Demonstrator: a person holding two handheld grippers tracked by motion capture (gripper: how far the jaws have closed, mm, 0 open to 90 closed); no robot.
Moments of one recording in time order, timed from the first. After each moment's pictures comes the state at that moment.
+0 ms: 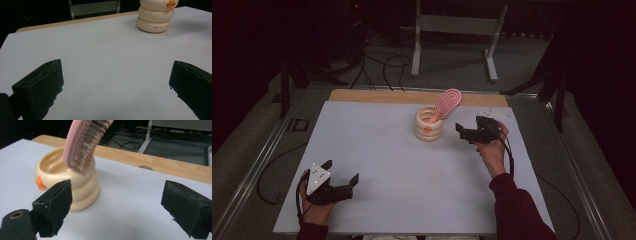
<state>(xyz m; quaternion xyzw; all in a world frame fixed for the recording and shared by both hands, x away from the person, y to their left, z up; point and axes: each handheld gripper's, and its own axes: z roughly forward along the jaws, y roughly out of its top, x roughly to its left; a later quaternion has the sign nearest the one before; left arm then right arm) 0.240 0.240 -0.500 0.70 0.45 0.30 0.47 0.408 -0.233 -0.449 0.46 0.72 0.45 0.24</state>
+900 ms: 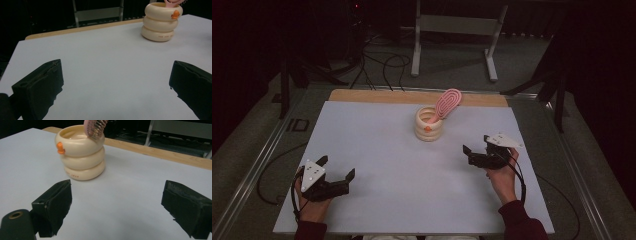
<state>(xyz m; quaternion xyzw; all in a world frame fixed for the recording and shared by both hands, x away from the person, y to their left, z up) 0.245 0.250 -0.487 0.69 0.45 0.32 0.48 0.331 -0.255 -0.469 0.43 0.72 0.46 0.27</state>
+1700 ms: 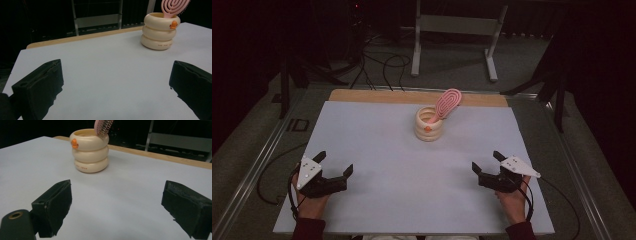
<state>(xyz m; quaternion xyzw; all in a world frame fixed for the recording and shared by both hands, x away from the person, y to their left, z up) 0.250 0.253 -0.481 0.68 0.43 0.32 0.50 0.273 -0.277 -0.483 0.42 0.70 0.50 0.29</state>
